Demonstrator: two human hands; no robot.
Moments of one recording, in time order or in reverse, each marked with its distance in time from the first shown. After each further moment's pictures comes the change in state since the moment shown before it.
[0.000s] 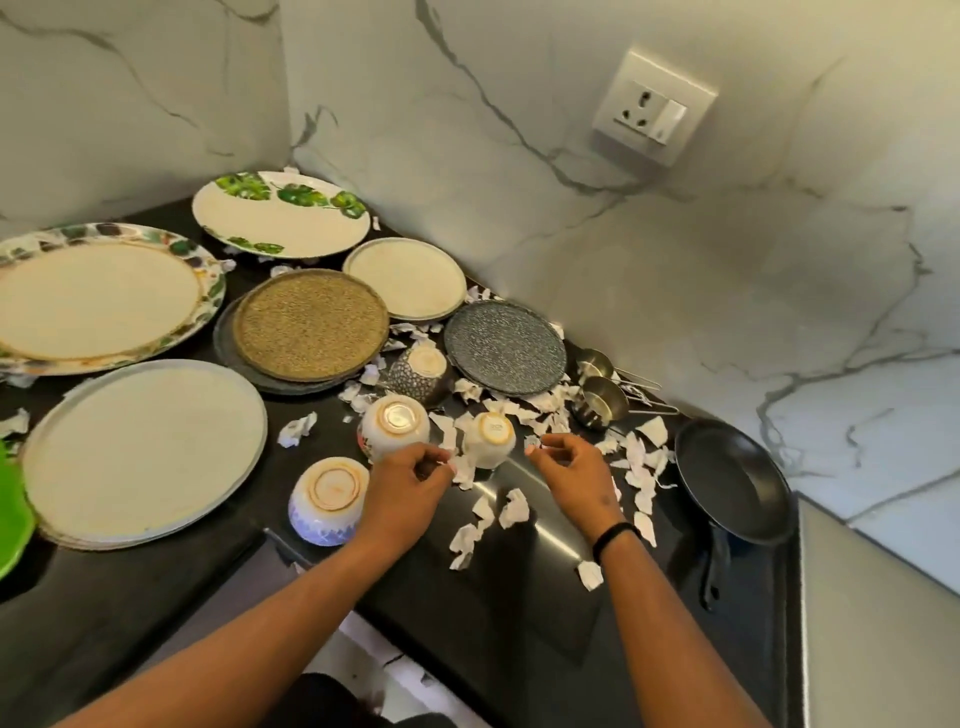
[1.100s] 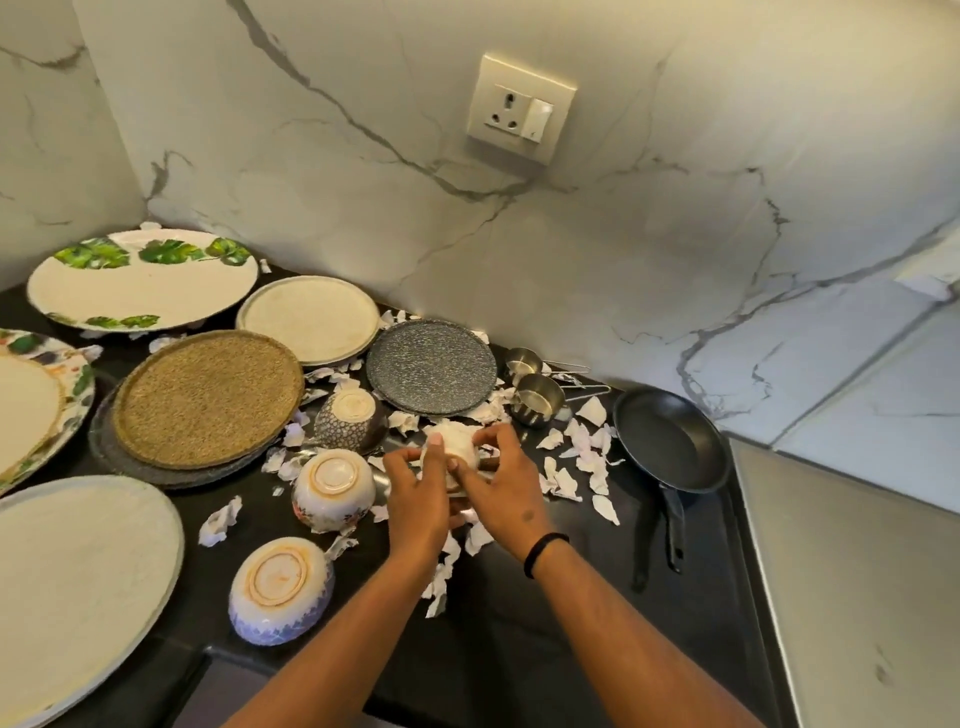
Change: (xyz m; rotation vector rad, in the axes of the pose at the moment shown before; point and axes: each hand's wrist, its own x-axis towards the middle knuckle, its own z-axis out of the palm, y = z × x) left_hand 0.027 0.046 0.065 -0.405 -0.073 -0.241; right_hand -0.007 -0.022 0.031 0.088 0.189 -0.169
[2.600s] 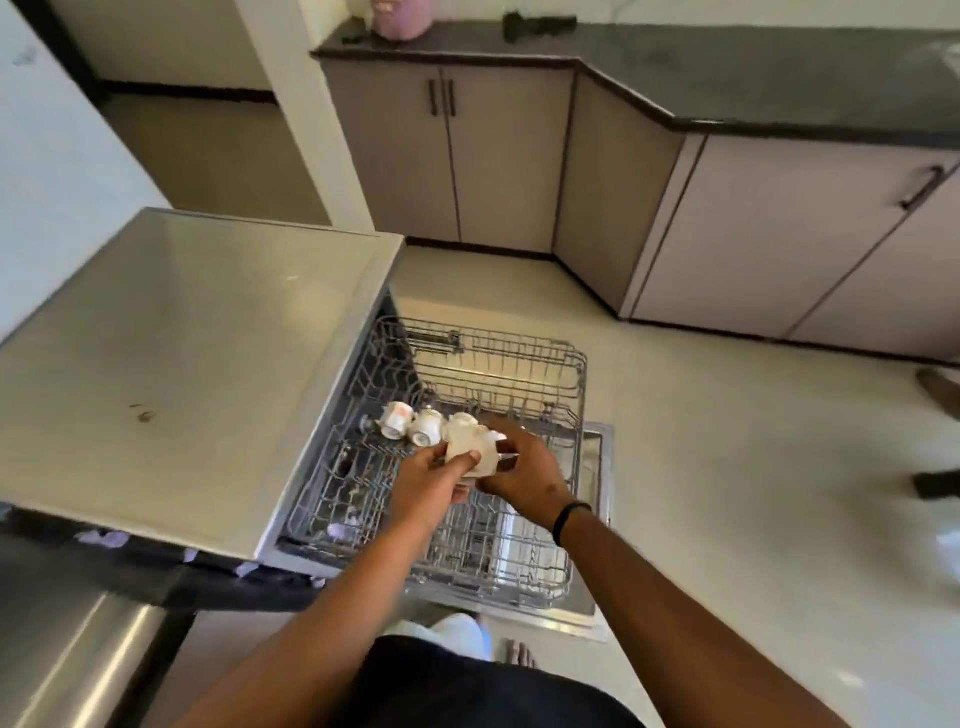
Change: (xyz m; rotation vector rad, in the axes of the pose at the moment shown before) left_hand -0.545 -0.314 0.211 1.041 -1.543 -0.064; right_hand -0.662 0.250 -0.250 0.369 1.189 0.870
